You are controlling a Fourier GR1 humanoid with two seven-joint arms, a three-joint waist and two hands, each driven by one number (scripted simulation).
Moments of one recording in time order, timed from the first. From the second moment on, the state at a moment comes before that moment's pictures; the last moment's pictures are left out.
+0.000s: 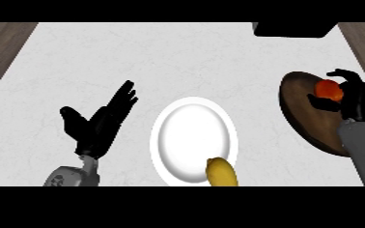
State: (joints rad) left arm -0.10 0.16 -0.22 -1.54 0.29 0.04 0.20; right arm -0.50 -0.48 -0.05 -0.61 0.48 -0.68 -0.05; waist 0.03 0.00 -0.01
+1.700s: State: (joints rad) left arm -0.05 0.13 -0.17 -1.56 0.25 0.00 0.21; right arm -0.21 -0.67 -0.44 -0.41 -0.08 0.30 -0.82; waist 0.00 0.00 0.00
